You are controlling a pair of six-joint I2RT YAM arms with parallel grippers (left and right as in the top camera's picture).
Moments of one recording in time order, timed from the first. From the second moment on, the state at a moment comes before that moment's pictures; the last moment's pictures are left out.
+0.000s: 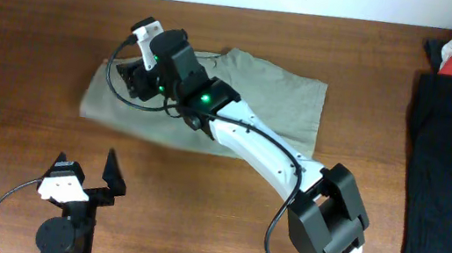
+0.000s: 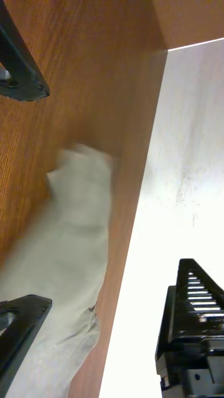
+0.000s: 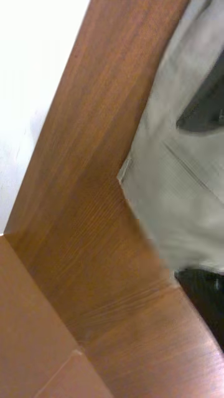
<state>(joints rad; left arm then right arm) 0.12 0.02 0.02 -0.08 0.00 -0.17 0.78 2.14 1.86 -0.19 -0.13 0.18</state>
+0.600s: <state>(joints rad) 0.12 0.02 0.02 -0.08 0.00 -0.17 0.08 2.07 1.82 -1.01 -0.13 0.19</state>
